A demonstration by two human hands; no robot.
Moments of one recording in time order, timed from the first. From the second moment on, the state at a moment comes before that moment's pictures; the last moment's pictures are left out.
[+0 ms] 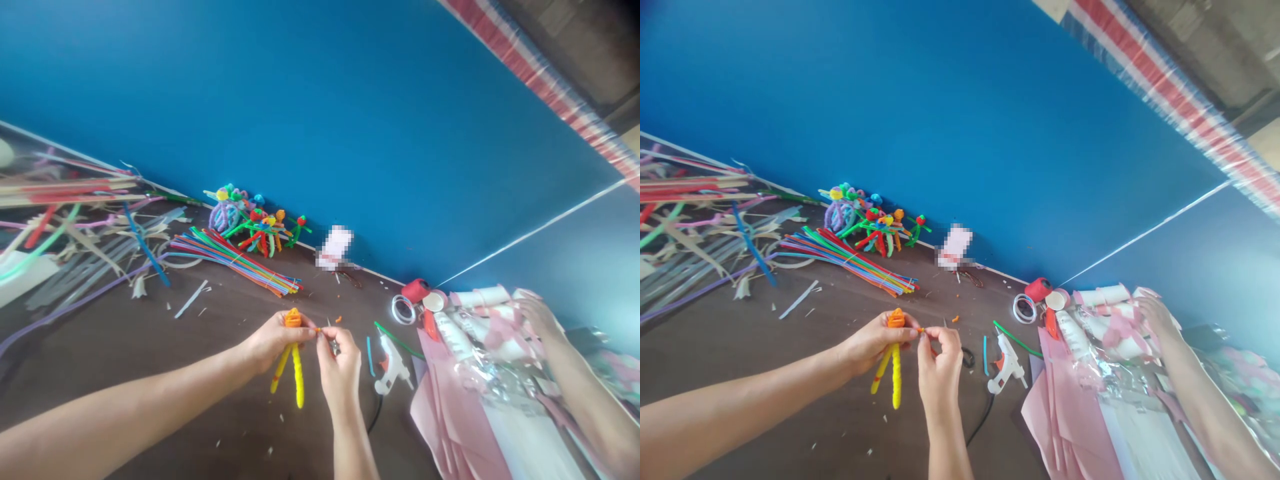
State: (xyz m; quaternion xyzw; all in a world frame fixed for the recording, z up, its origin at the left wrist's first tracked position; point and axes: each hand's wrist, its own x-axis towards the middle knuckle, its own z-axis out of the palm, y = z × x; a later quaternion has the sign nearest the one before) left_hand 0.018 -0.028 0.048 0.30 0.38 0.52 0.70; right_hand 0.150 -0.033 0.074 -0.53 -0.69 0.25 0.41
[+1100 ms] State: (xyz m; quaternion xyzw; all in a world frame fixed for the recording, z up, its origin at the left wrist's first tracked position) left_hand 0.023 -0.033 0.056 0.35 0.46 0.56 0.60; right_hand 0.154 -0.045 0.072 -0.52 -0.77 0.14 0.35
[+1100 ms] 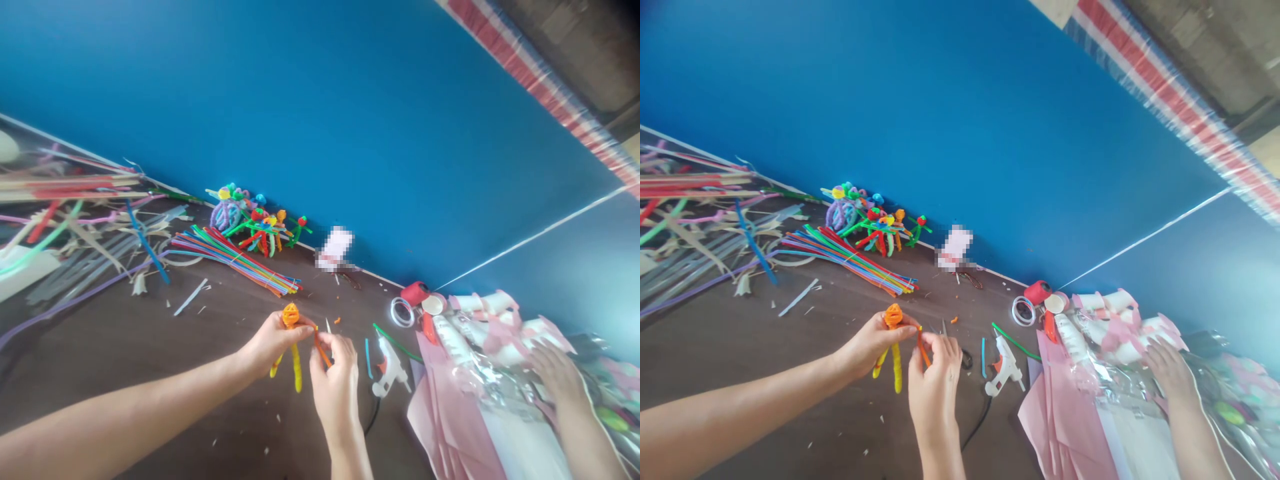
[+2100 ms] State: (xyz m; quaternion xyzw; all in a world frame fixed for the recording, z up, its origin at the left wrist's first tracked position) left_hand 0.012 -0.038 0.051 0.37 0.37 0.53 0.67; right_hand 0.150 -0.022 0.090 -0.50 -0.62 0.44 0.41
